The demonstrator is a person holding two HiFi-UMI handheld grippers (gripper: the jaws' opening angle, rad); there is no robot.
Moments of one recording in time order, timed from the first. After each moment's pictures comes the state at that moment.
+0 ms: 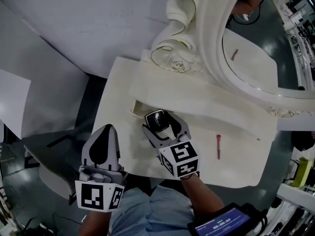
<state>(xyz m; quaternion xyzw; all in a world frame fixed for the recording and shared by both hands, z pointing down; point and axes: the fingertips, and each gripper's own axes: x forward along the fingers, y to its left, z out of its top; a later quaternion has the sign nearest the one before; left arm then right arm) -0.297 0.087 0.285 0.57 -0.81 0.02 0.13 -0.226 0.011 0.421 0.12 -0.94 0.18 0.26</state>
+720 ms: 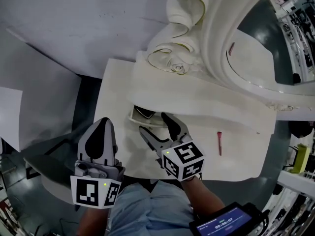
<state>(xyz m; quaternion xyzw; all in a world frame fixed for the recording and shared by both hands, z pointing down) -0.332 0.058 0.294 0.60 -0.79 0.00 0.15 -0.240 0.007 0.417 0.14 -0.92 0.26 0.25</state>
